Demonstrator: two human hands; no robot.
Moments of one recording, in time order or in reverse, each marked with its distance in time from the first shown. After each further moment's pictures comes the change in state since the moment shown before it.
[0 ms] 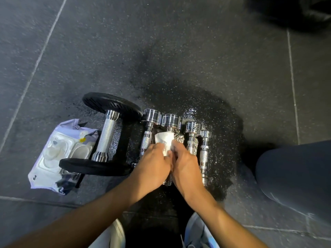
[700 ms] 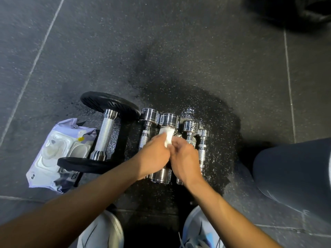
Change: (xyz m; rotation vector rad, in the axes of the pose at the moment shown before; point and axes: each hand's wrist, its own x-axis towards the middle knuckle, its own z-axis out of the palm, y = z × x) left_hand 0.017 0.020 -0.022 -0.110 -0.177 -0.018; right_hand 0.019 -0.011 -0.013 0.100 -0.077 0.158
